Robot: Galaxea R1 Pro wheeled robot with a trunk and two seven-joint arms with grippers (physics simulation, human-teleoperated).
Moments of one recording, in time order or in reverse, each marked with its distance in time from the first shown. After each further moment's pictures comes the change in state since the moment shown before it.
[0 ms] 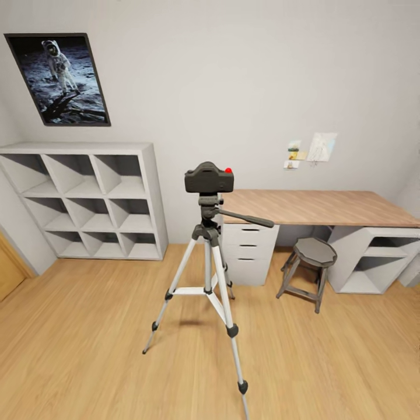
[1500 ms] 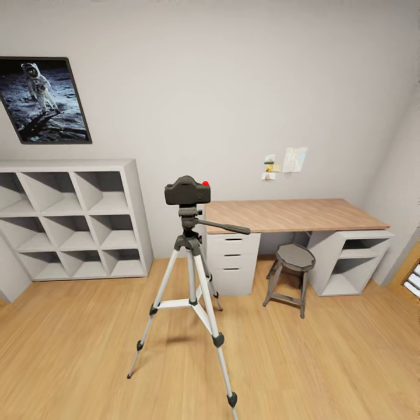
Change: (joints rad) left arm 0.000 -0.001 0.000 -0.001 -0.001 -0.006 -0.004; right arm 0.004 0.001 0.000 0.000 -0.001 -0.009 0.001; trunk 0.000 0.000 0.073
